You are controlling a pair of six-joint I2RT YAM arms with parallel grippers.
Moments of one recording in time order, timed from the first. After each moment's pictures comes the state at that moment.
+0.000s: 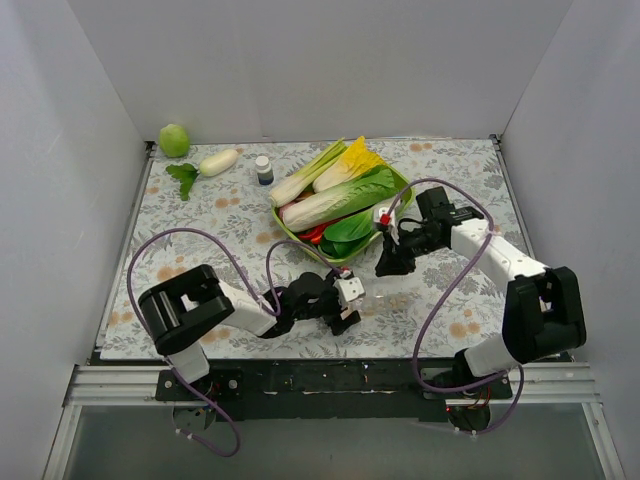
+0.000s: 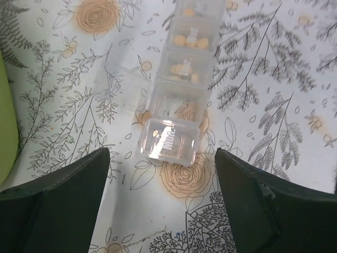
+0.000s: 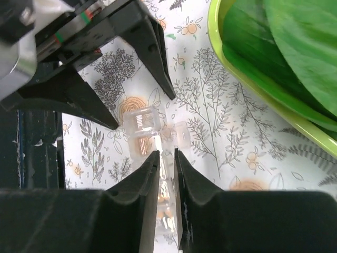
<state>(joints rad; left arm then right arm) -1.05 1.70 0.52 0.76 0.18 0.16 0.34 1.50 1.00 -0.75 -0.94 -0.88</state>
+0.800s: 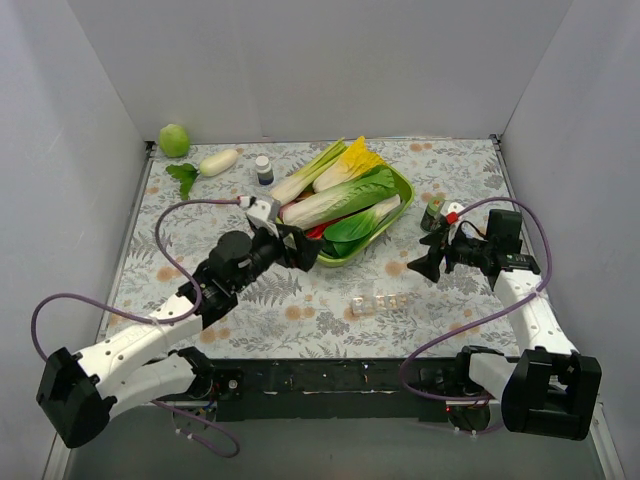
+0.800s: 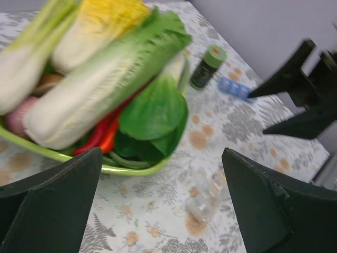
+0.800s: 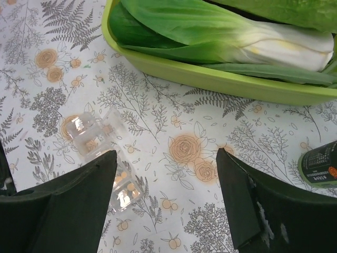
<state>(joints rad) -0.82 0.96 0.63 0.24 -0.05 -0.35 -0.07 1.06 0.67 -0.39 -1.05 -0.64</state>
